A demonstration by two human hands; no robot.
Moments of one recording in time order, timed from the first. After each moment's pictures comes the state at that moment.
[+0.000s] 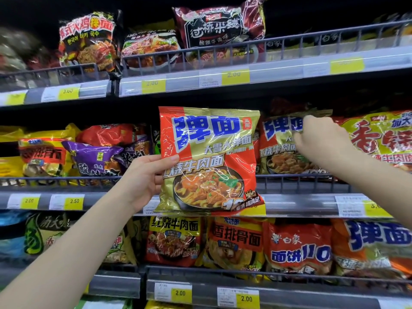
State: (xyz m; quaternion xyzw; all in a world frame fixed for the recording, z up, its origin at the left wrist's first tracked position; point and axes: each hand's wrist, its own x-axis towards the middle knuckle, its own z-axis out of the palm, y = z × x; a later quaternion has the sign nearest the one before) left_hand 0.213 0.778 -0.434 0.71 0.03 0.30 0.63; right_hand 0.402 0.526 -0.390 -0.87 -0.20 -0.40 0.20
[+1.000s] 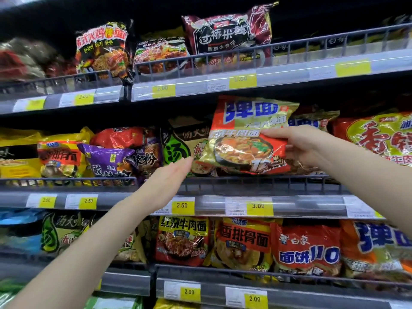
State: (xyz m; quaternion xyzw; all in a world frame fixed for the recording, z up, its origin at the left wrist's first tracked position) left_hand 0.211 0.769 -0.439 0.94 0.09 0.27 0.20; right_hand 0.379 0.555 -0.377 -0.66 -0.24 0.10 0.70
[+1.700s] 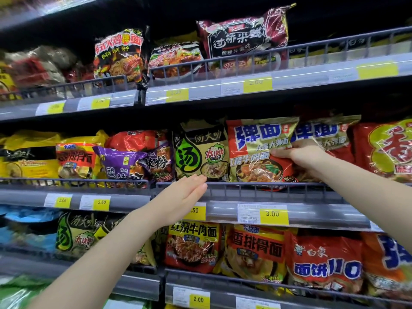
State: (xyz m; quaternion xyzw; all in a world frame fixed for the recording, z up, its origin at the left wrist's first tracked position) left_hand 0.215 0.779 -0.456 0.97 0.08 0.22 0.11; right_hand 0.418 0.580 -0.399 -0.76 -0.24 0.00 0.61
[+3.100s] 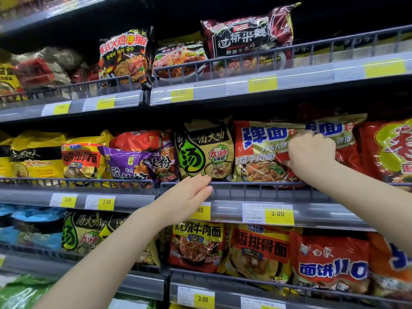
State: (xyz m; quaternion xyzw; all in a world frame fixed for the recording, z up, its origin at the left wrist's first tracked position) left_hand 0.213 0.778 -0.455 0.97 0.06 0.21 0.08; right_hand 0.393 0.594 -0.401 -0.92 -0.14 -0.38 -0.04
